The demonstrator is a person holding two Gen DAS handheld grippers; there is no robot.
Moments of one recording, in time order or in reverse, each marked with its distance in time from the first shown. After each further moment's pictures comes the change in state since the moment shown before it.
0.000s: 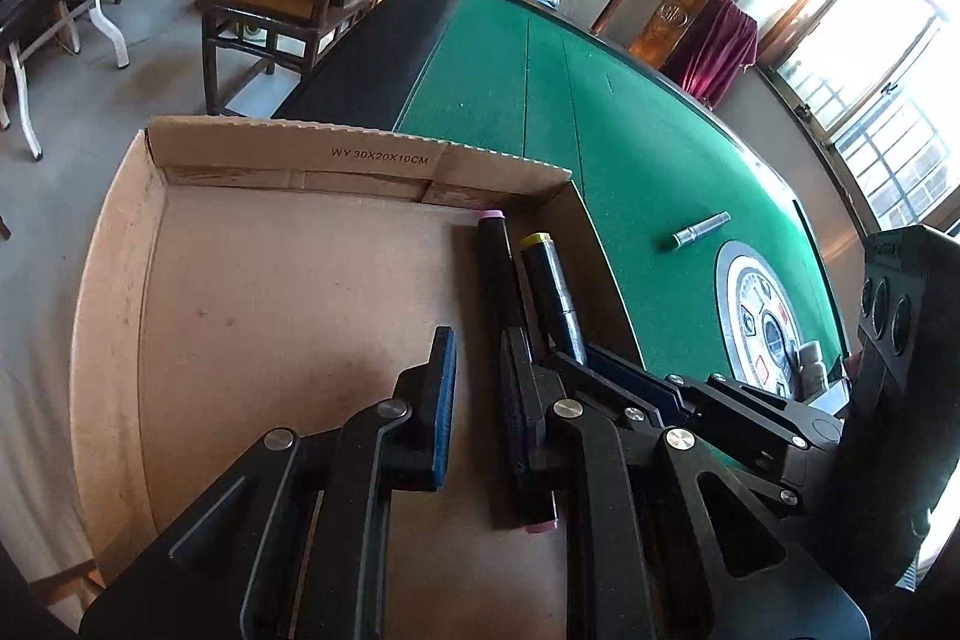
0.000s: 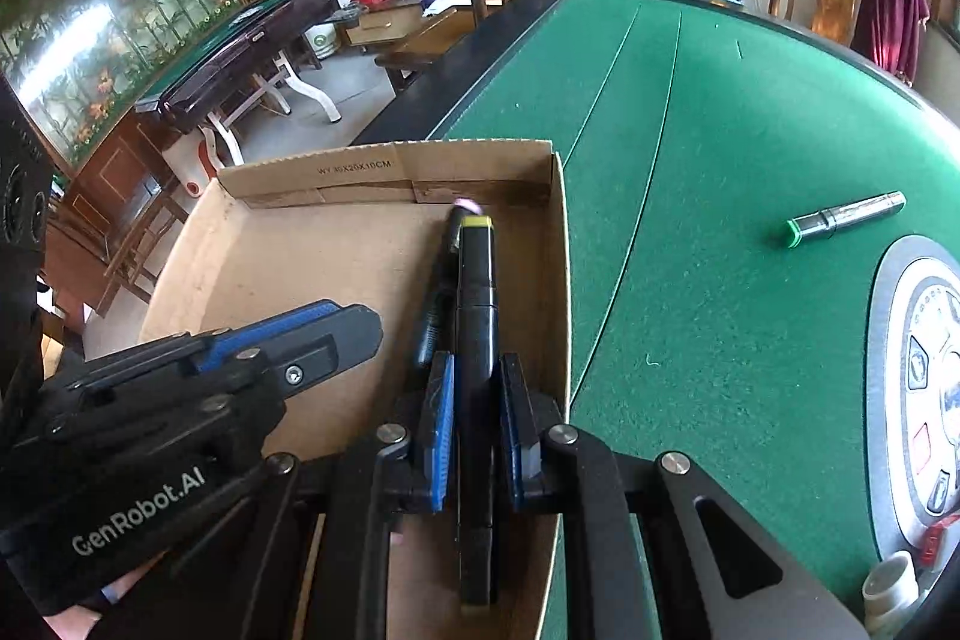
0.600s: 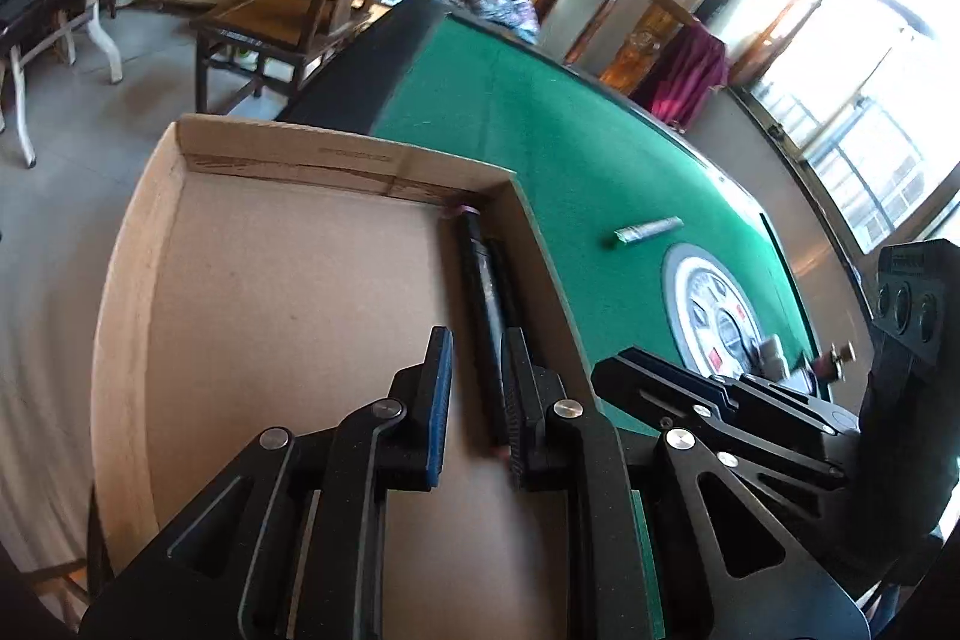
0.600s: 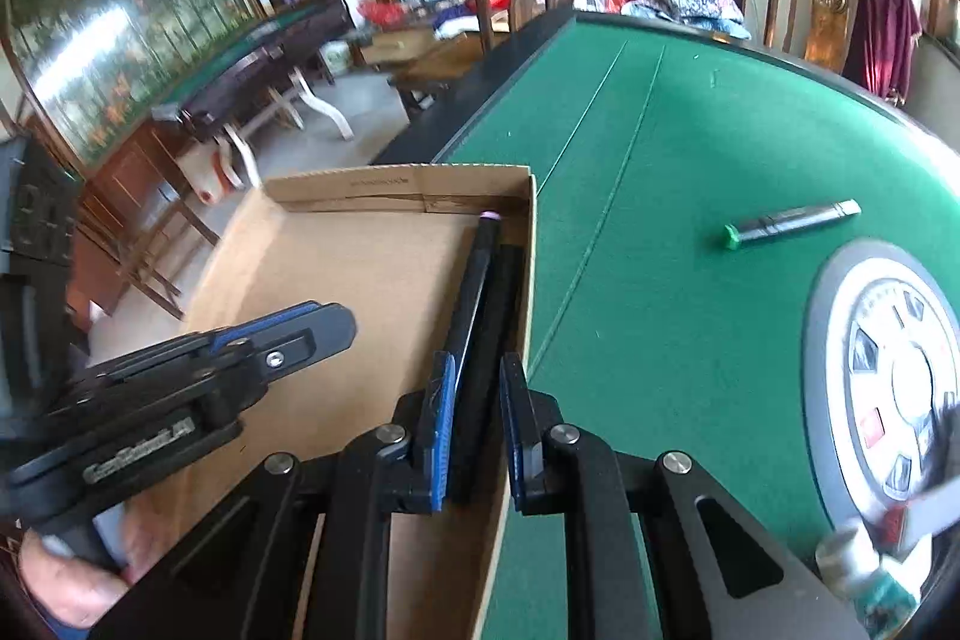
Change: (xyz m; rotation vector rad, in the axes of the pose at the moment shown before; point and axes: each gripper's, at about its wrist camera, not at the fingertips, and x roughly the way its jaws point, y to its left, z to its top) left arm -0.042 -0.020 -0.031 0.022 -0.086 -0.059; right arm -0.072 -0.018 -0.033 -0.005 -0.082 0.057
